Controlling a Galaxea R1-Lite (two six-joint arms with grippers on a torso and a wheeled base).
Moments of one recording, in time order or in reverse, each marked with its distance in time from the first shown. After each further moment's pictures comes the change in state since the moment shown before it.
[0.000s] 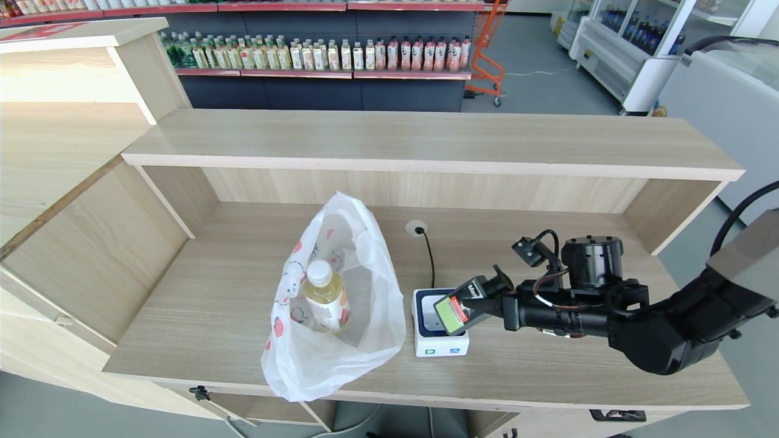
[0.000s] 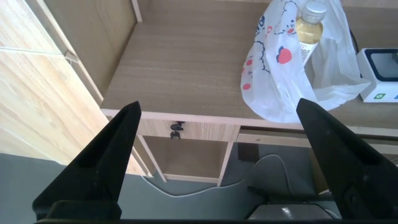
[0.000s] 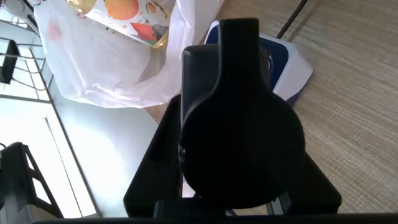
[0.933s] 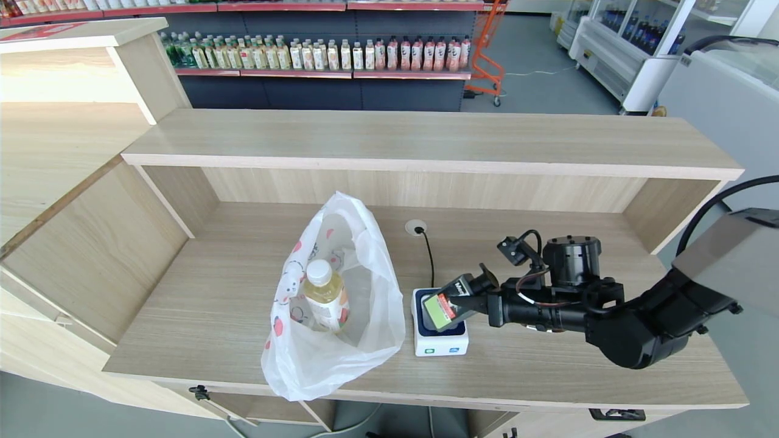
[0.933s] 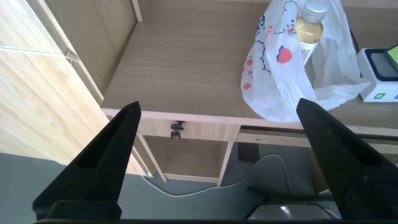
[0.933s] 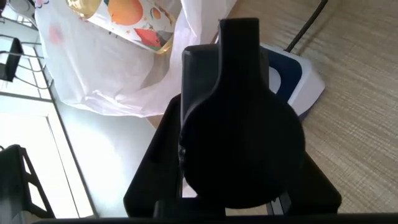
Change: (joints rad) left arm 0.000 0.000 0.000 0.000 0.000 0.000; right arm 0.029 0.073 -0.068 -0.030 -0.004 0.003
